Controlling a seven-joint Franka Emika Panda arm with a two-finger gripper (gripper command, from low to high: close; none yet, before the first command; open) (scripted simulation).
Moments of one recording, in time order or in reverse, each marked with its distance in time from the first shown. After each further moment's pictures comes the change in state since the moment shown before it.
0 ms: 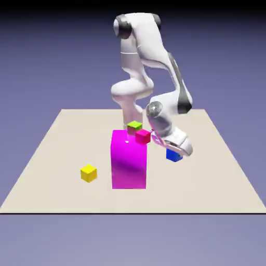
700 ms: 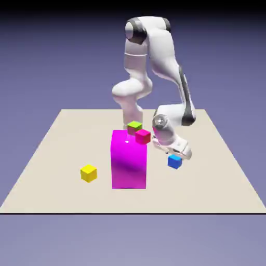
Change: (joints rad) arm 0.190 0.277 0.152 -0.217 0.437 0.210 -0.453
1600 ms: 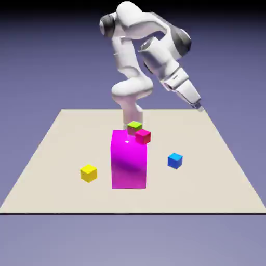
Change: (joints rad) arm -0.060 -0.505 -0.208 0.374 -0.422 -0.172 1.018
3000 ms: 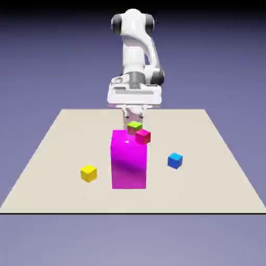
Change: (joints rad) arm -0.728 -0.270 0.365 -0.367 -0.686 0.697 1.827
